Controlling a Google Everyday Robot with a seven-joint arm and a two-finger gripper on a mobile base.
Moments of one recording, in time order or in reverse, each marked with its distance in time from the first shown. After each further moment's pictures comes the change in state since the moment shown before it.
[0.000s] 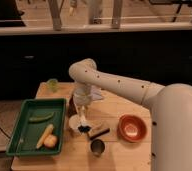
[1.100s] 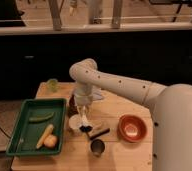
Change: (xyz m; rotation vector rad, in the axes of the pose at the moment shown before) arm 0.000 0.007 -0.001 -0.016 0.012 -0.010
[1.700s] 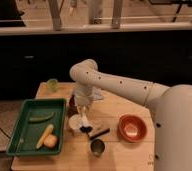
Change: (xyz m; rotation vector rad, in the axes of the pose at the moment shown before) arm 0.000 0.000 0.000 0.002 0.021 -0.004
